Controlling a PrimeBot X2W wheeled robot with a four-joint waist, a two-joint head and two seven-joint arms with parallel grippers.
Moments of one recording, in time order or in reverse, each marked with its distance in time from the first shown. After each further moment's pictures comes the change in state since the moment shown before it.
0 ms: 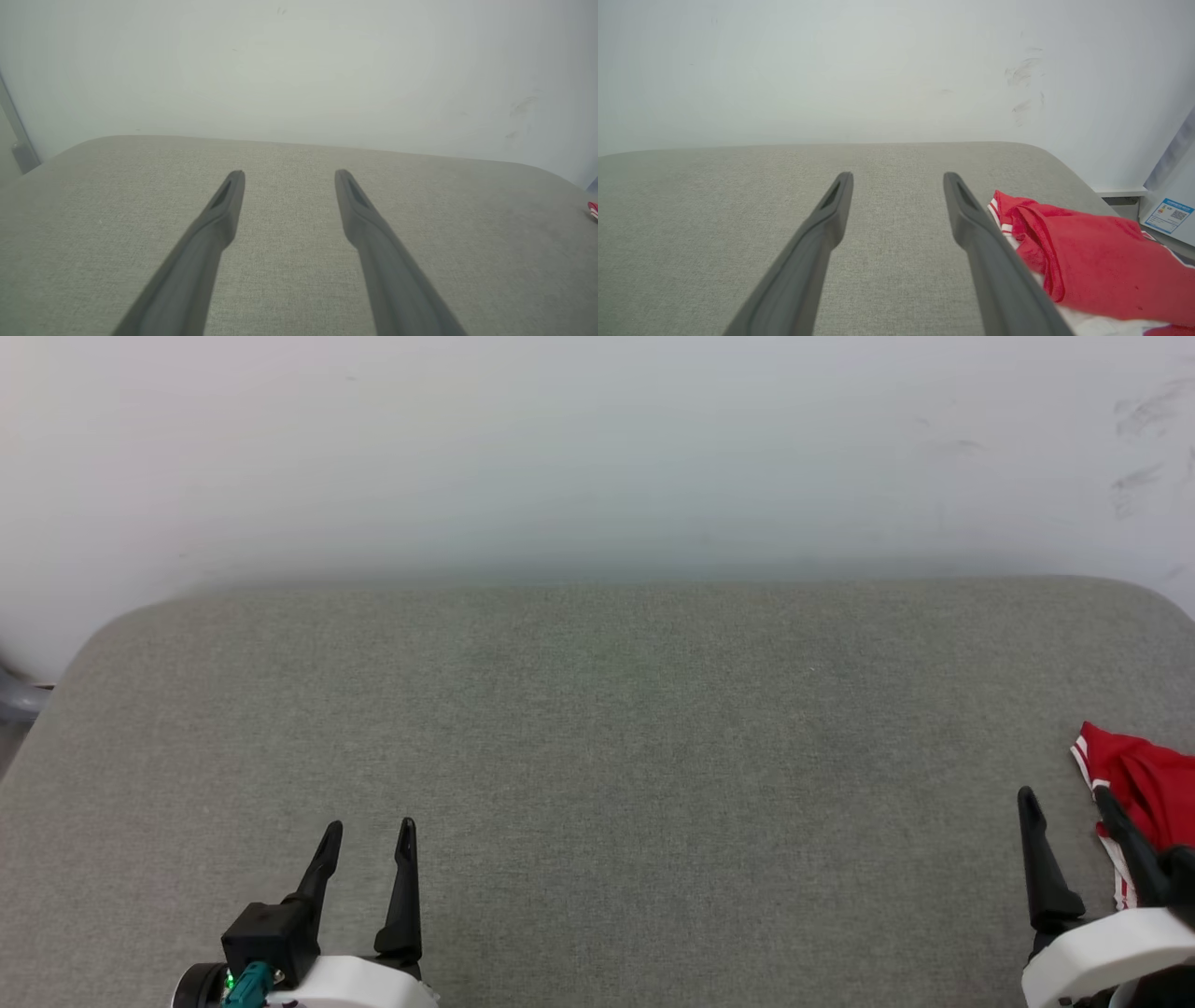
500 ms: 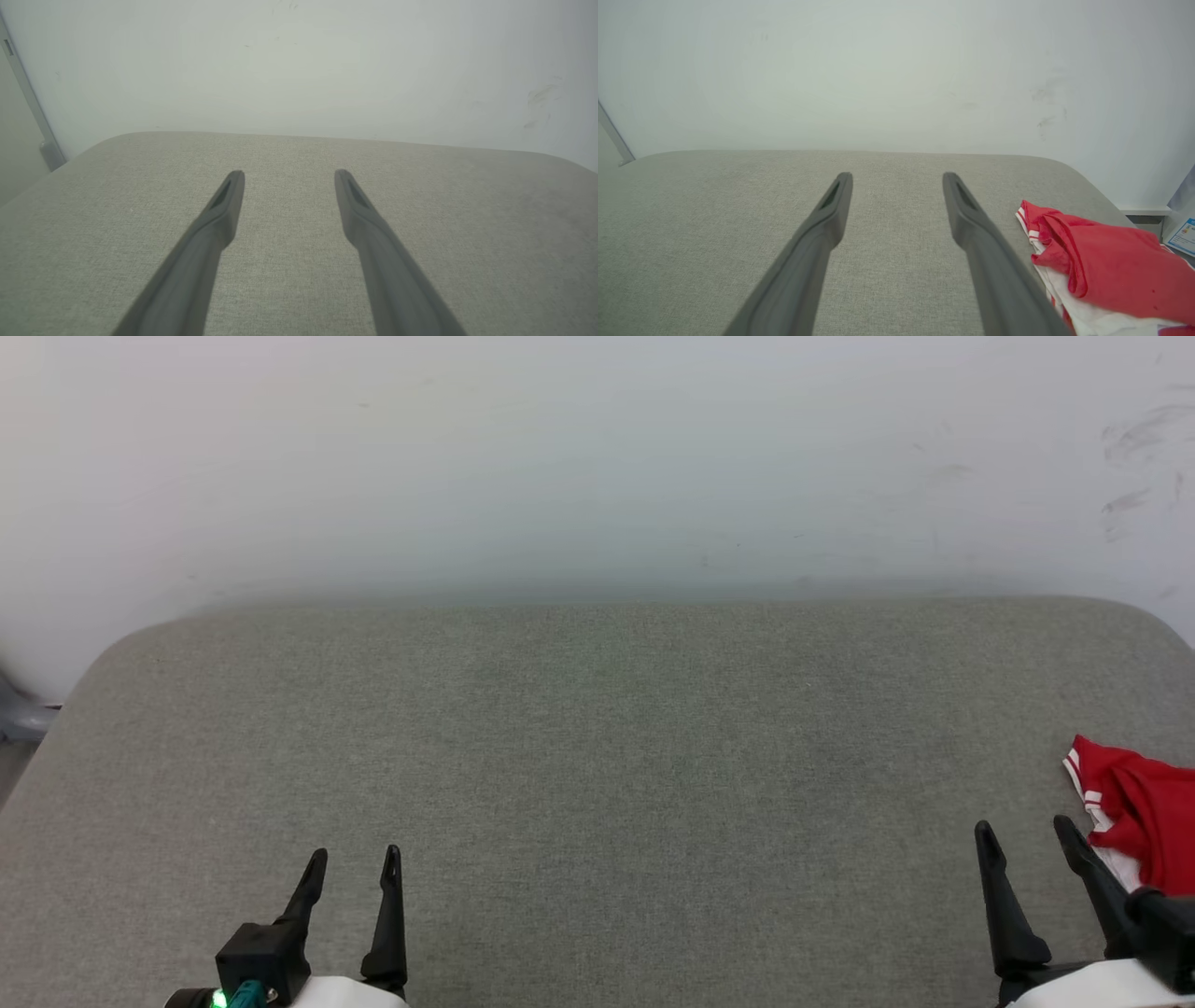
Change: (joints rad) left arm 0.038 0.029 0.004 0.006 0.007 0.024 0.012; right arm 0.161 0.056 0.071 -0.259 -0.017 0.000 0.083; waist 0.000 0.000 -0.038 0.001
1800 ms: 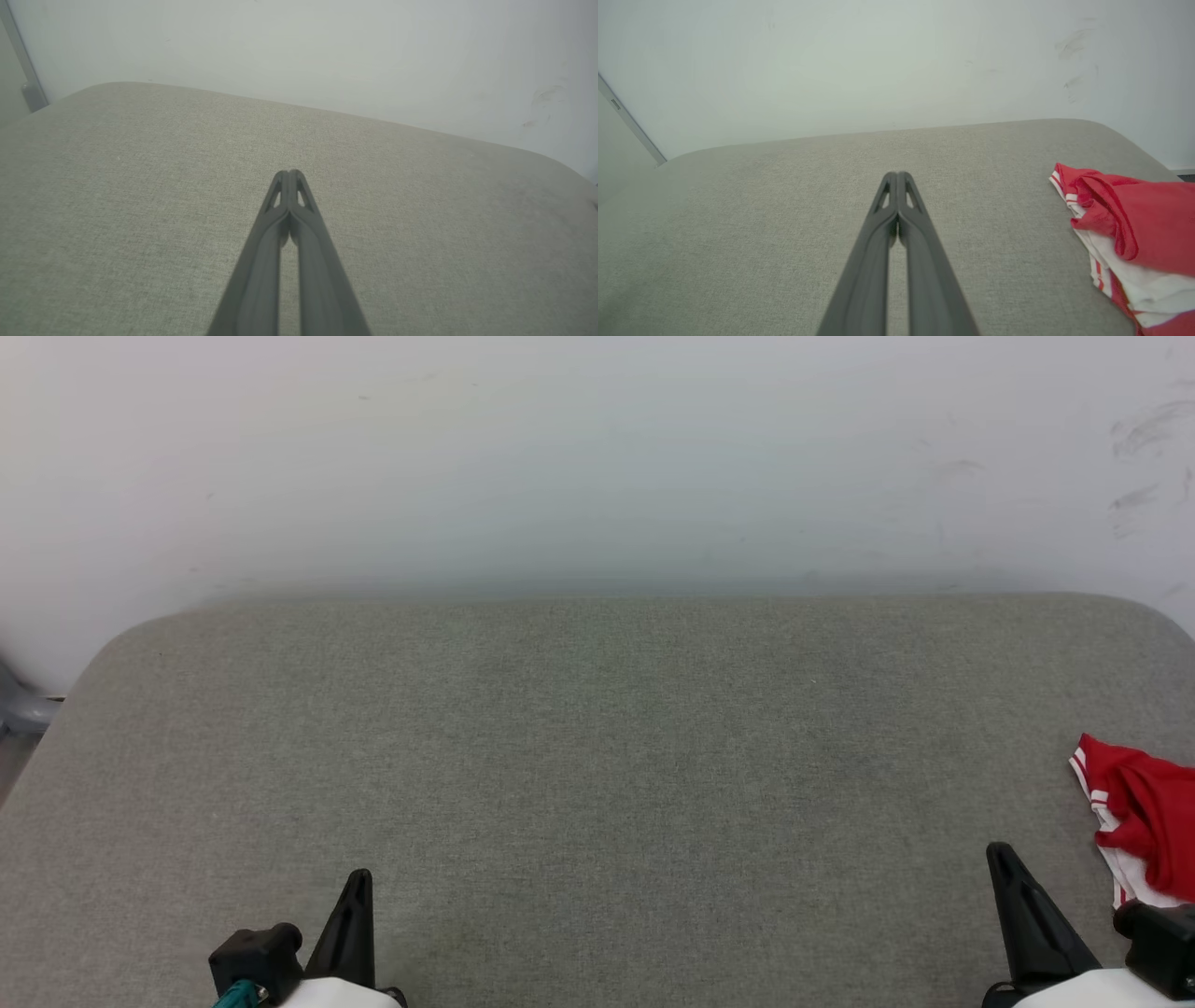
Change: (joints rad) left arm -0.006 0.000 -0.010 0.069 -0.089 -0.009 0.019; right arm 0.021 0.016 0.024 0.032 0.086 0.000 0.023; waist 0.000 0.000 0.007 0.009
